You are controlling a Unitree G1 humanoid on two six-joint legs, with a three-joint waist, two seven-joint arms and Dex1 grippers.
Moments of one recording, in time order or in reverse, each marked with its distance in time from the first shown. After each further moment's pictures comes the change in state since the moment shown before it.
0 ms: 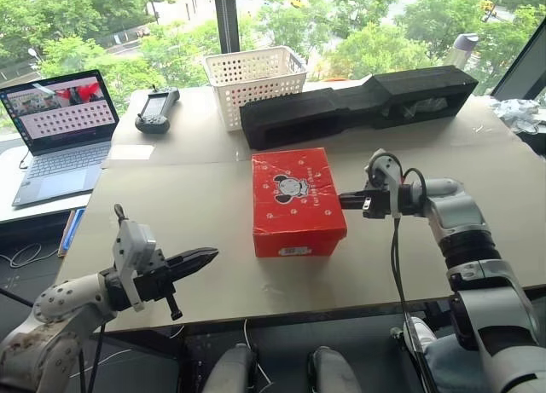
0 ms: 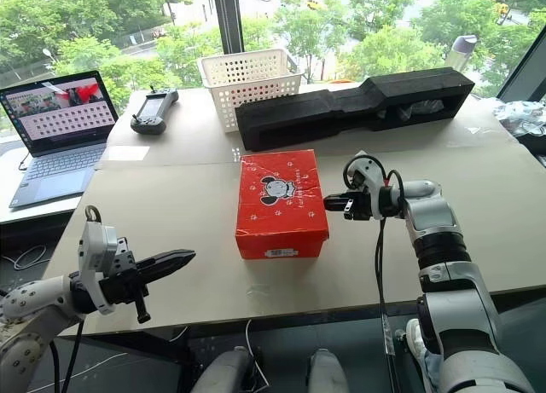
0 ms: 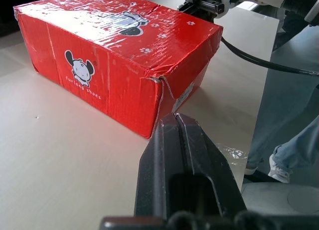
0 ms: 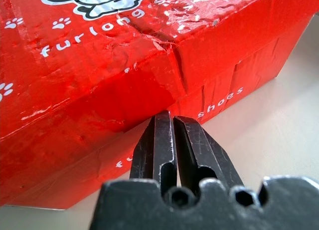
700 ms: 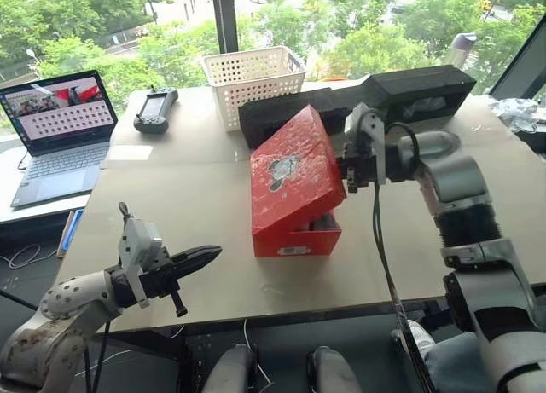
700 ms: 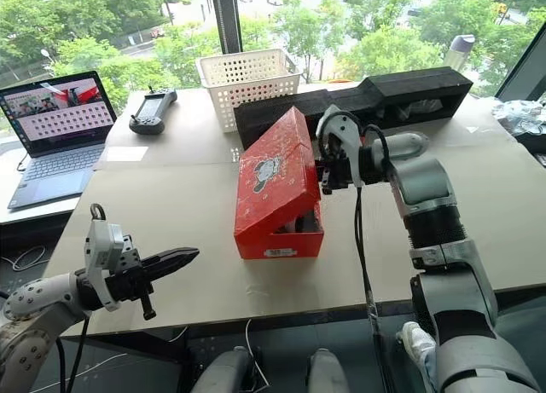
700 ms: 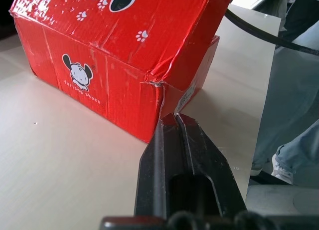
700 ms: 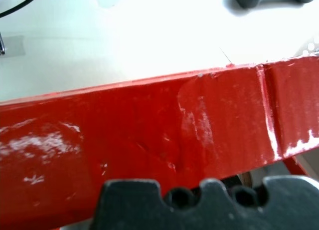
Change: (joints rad) left arm -0.018 -0.006 -0.021 0.004 0.014 -0.014 0.022; right arm -0.230 0.113 0.124 -0.342 -0.016 0.160 -0.054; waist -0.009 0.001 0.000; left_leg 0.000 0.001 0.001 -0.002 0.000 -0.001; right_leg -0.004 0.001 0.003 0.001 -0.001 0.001
